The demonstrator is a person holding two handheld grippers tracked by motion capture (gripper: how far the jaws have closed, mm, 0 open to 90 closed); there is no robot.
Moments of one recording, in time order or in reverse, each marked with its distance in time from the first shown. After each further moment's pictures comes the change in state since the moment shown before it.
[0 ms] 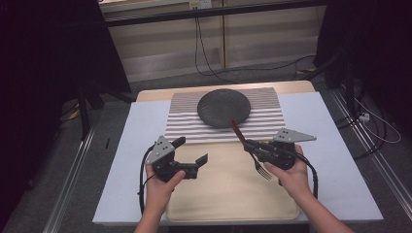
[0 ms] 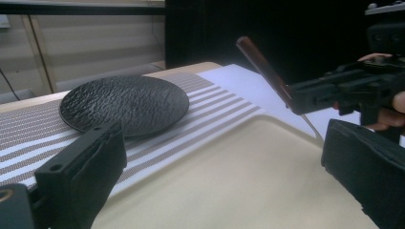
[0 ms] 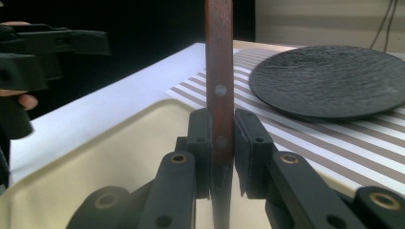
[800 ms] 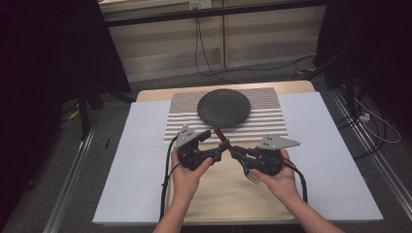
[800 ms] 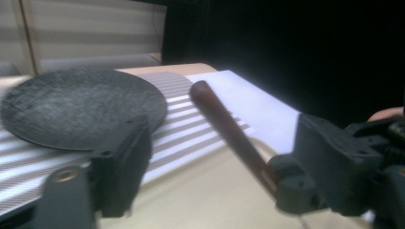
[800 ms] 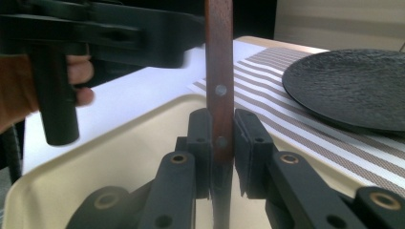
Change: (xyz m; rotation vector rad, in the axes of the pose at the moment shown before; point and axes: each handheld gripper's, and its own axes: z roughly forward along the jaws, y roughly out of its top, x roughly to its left) left arm -0.024 0.012 0.058 0.011 -0.012 -0.150; right arm 0.027 -0.005 0.020 0.025 0.057 -0.068
